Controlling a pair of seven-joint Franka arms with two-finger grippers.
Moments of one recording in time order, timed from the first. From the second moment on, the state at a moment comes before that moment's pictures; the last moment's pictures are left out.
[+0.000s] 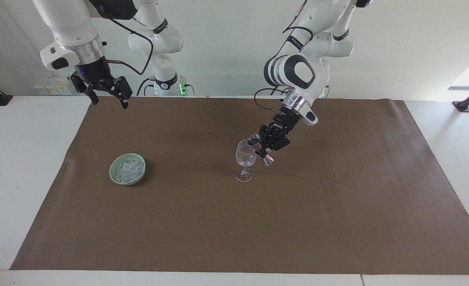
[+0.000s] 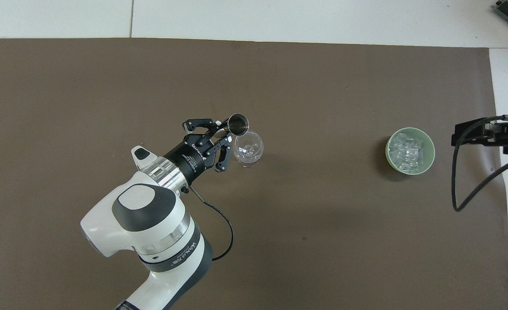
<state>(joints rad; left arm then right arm) -0.17 0.12 -0.48 -2.01 -2.24 3.01 -0.27 0.05 -0.05 -0.05 -1.61 -0.03 1.59 0.18</state>
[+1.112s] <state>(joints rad) -0.21 0.12 -0.48 -2.00 -2.14 3.08 -0.07 0.05 -0.05 -0.05 -1.61 -0.03 1.59 0.18</state>
